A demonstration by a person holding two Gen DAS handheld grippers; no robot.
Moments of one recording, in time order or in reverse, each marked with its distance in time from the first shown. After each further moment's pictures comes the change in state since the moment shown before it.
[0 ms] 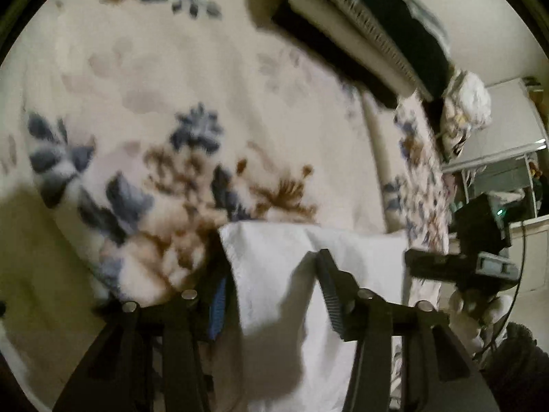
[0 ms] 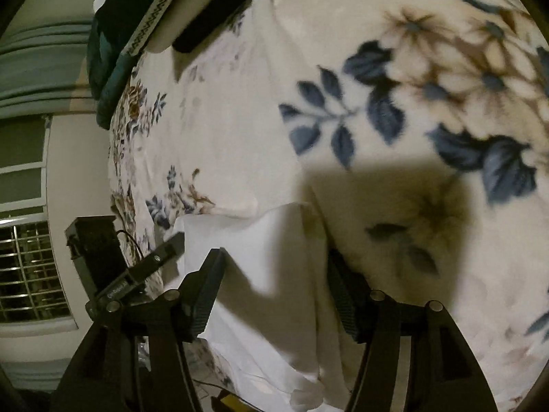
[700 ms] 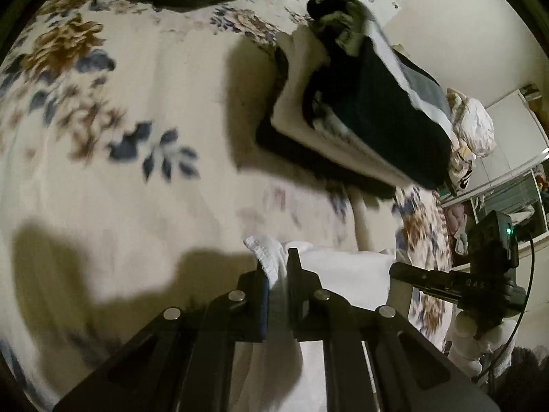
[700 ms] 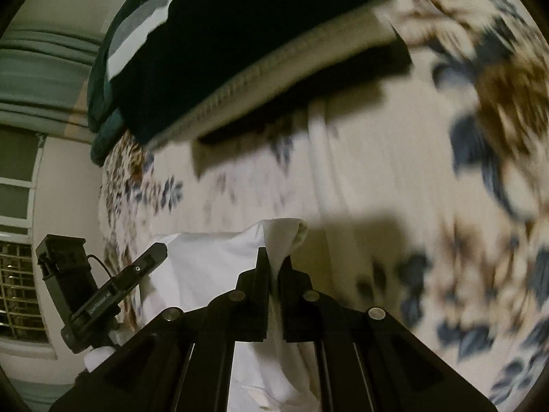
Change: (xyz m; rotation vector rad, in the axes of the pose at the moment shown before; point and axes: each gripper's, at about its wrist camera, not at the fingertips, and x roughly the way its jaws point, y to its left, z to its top) left arm -0.009 -0.017 0.120 0.032 -0.128 0.046; right arm -0.030 0.060 0.105 -0.049 -0.203 -0.114
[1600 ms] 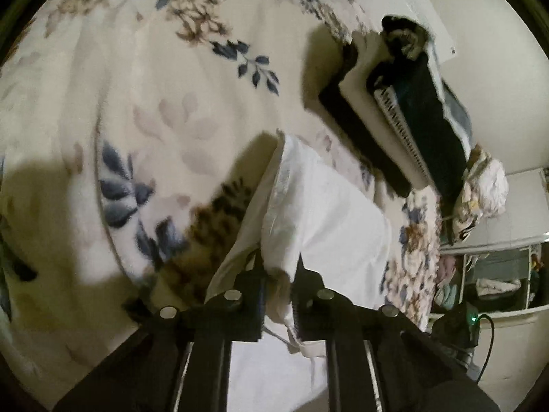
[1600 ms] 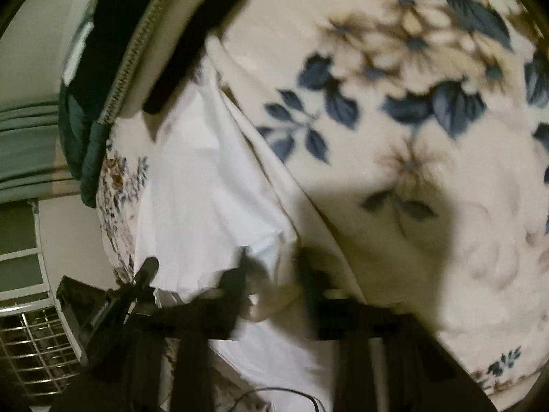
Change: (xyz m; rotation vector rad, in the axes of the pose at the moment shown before) left arm -0.047 0.027 -0.092 -0.326 -0.026 0.013; right arm -0.004 -0.047 -0.138 0.326 0.007 0.041
